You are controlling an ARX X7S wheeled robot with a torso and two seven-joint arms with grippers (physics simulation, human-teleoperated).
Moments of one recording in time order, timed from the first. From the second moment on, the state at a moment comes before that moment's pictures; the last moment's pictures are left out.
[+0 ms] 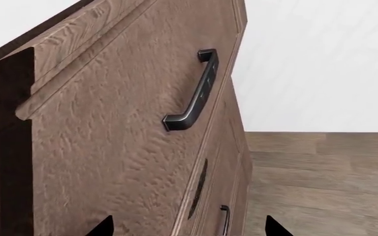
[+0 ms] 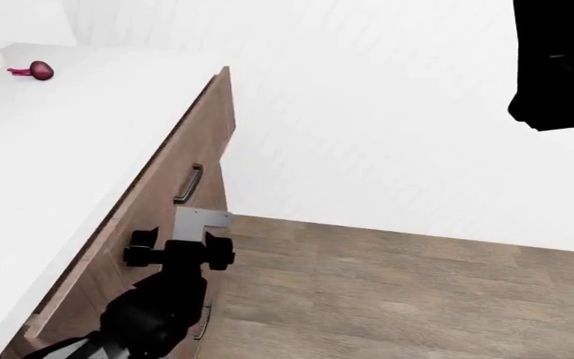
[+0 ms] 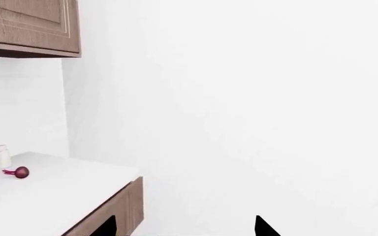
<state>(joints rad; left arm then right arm) -0.89 -0.28 1.18 -0.82 -0.96 -0.12 -0.68 1.92 1.21 -0.85 -0.70 2.30 0.57 1.15</state>
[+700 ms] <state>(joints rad) -0.93 -0.19 1.23 -1.14 -0.89 -0.06 -0.61 1.93 1.19 -0.84 -0.70 2.31 0.58 1.17</state>
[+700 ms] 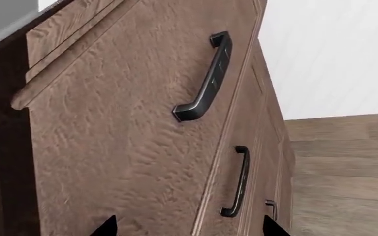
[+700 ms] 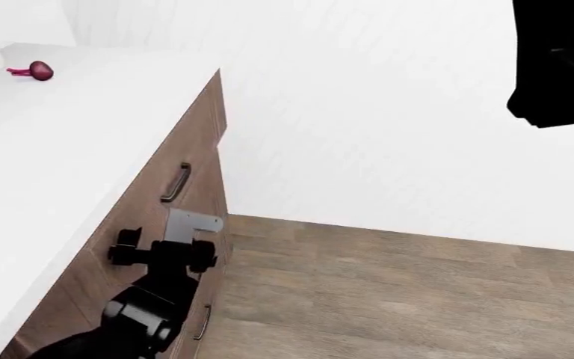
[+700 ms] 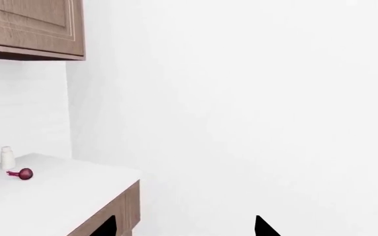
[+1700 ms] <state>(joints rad) -0.93 -0.15 0.99 -1.25 -0.60 -0.17 -0.57 1.94 1.16 -0.82 -0.70 2.33 0.59 1.19</state>
